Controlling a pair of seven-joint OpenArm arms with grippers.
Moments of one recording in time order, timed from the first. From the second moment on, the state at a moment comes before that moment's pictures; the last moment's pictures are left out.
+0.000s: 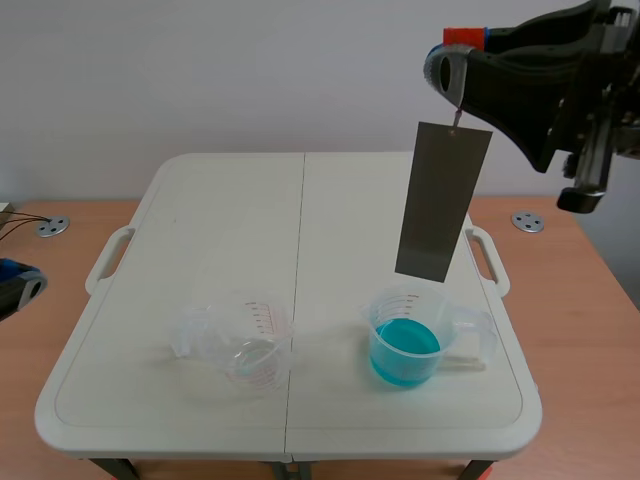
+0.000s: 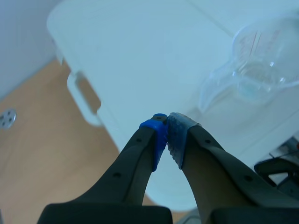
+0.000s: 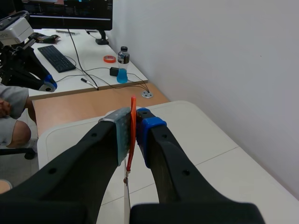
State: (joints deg) left arm 36.2 -38.0 -16.3 108.5 -17.1 -32.2 6.6; right arm -7.9 45.3 -3.2 110.1 35.0 45.3 6.9
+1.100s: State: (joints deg) left arm -0.6 -23.4 24.3 91.1 -7.5 -34.5 8.8; right arm -7.9 45.3 -3.1 110.2 35.4 45.3 6.9
